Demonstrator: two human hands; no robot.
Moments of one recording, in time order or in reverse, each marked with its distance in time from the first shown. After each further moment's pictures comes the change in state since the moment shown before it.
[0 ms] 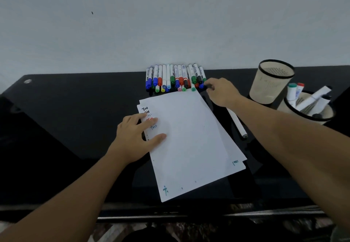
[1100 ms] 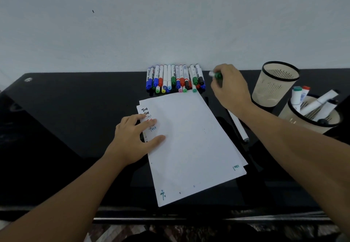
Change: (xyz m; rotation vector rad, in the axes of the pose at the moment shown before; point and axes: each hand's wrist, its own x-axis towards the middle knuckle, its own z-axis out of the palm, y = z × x) left_hand 0.005 -0.002 0.000 -0.018 0.014 -0.011; right_hand -0.019 -0.004 -0.011 0.088 0.510 -0.286
